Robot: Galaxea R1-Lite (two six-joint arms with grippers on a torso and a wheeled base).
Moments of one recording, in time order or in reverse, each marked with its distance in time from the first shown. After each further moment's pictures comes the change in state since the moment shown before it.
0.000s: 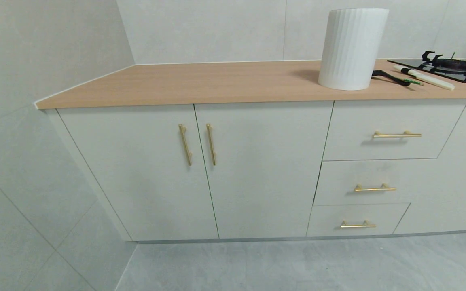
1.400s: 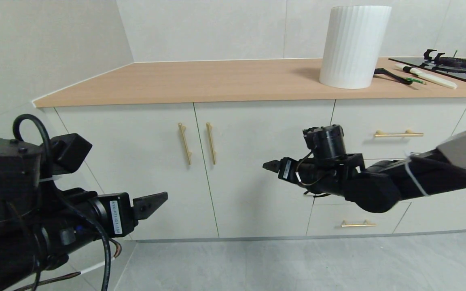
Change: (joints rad) left arm -0.430 1.144 -0.332 -0.261 -0.021 -0.440; right arm 0.499 1.930 -0.801 -0.518 0.141 0.641
